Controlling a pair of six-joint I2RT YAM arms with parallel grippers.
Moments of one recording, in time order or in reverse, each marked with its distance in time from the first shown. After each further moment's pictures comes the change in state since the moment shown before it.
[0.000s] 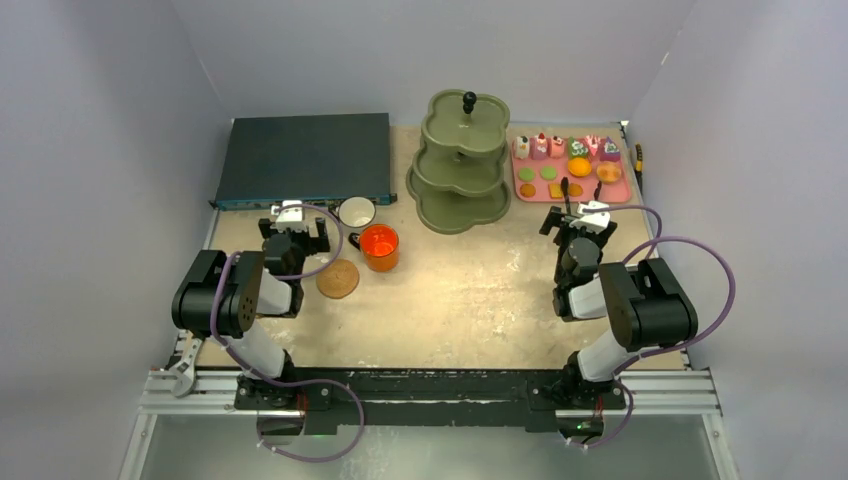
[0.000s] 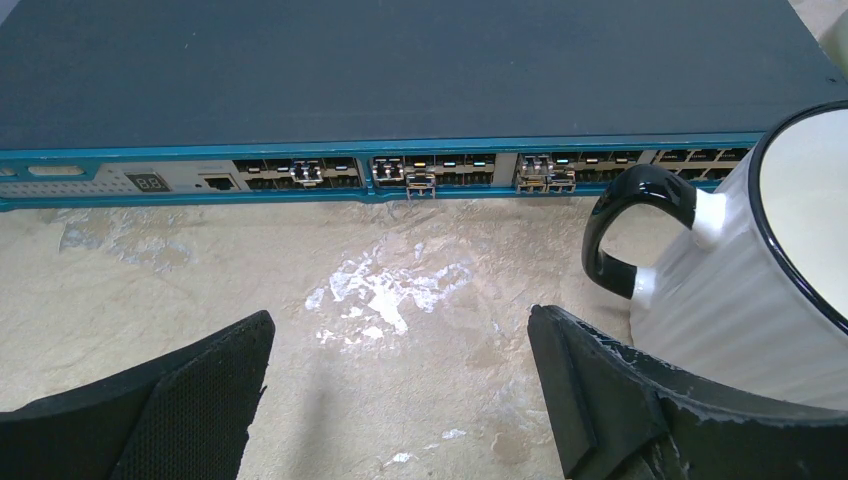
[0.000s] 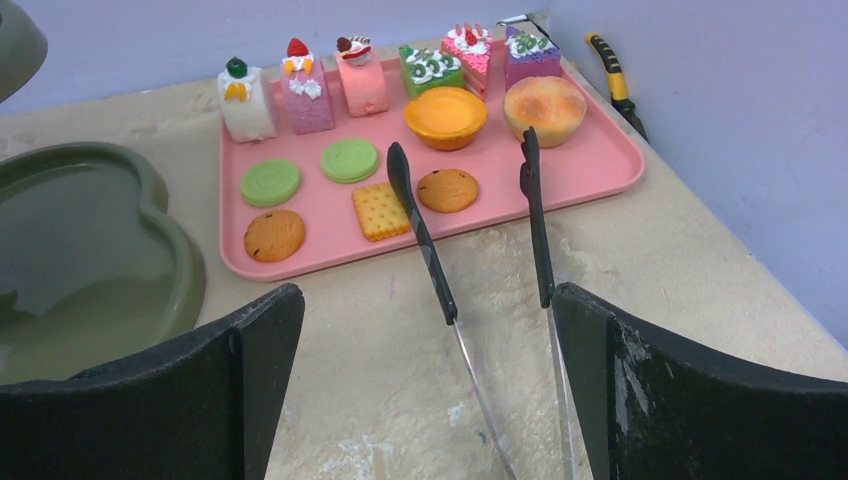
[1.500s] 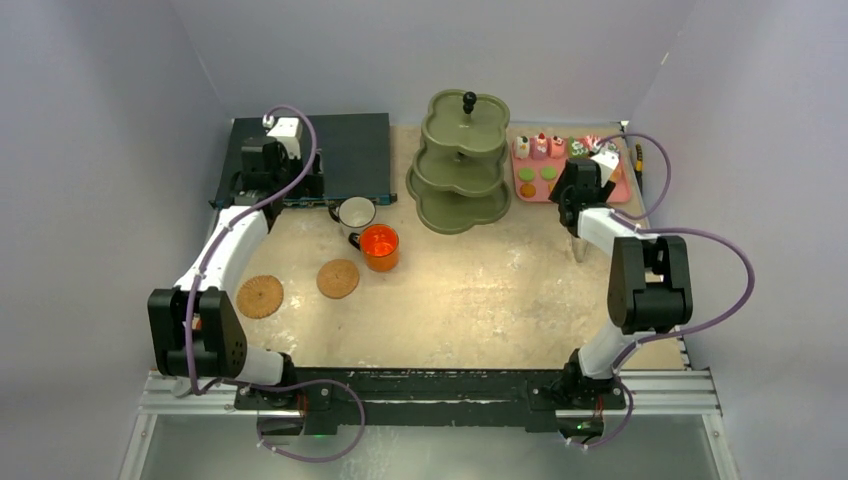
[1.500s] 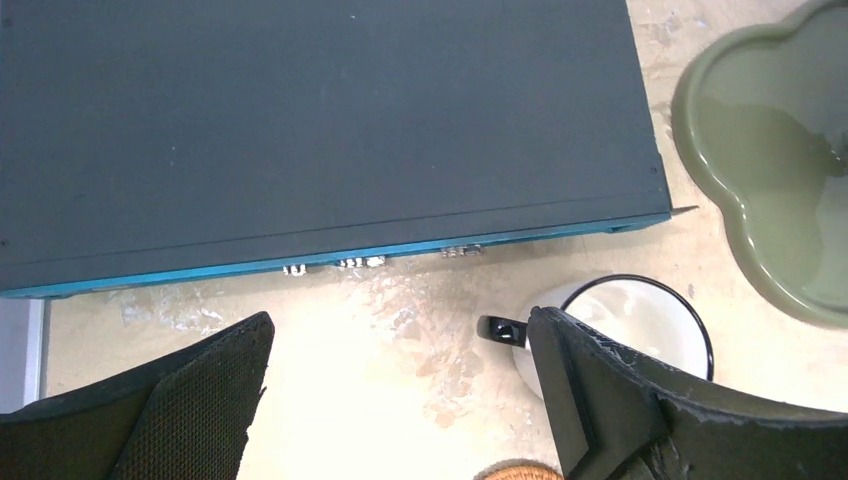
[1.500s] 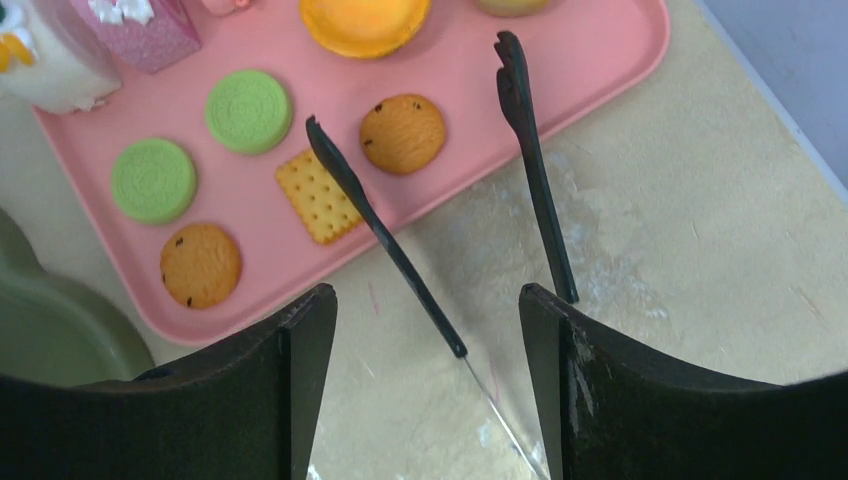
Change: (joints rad) left arm 0.008 -0.235 0.831 -1.426 0.121 -0.025; right arm -0.071 0.072 0.693 -1.259 0.063 0.336
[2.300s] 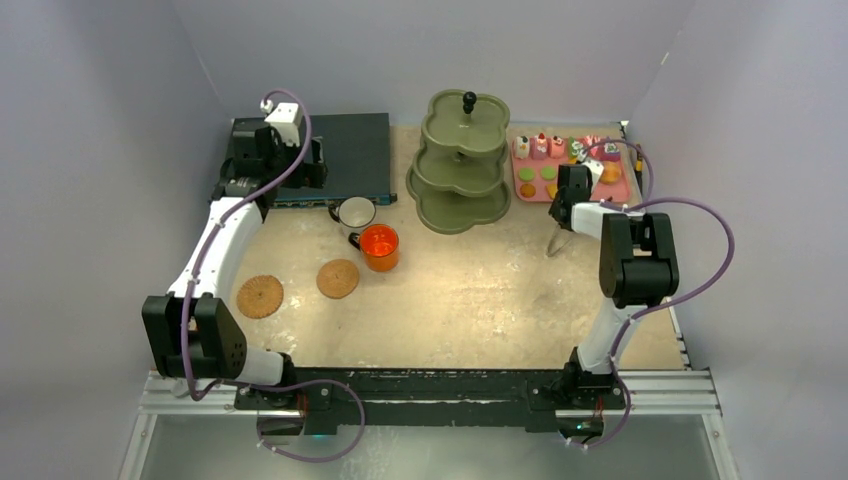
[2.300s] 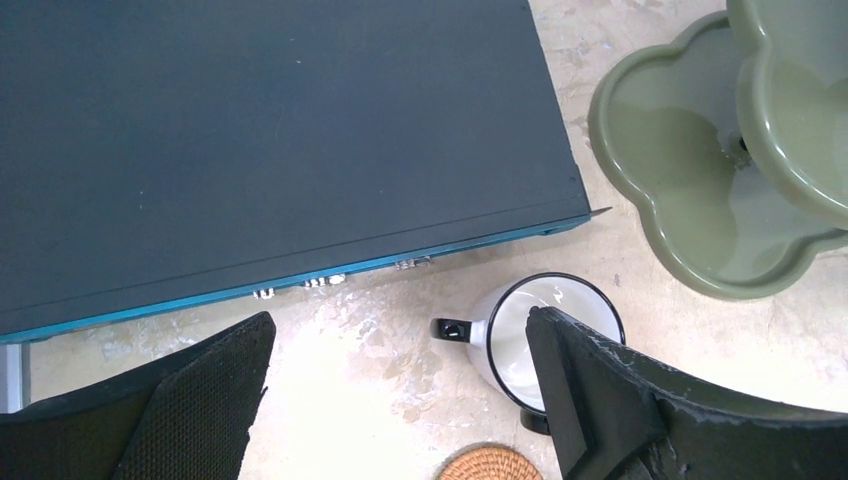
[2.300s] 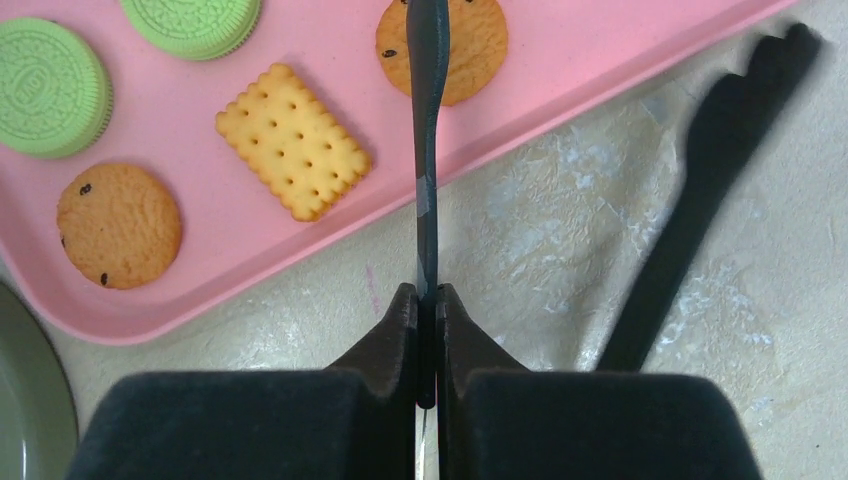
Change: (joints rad) left arm 0.000 -0.008 0.137 -0.134 0.117 0.003; right arm -0.024 0.206 0.085 -0.034 -0.105 -0.023
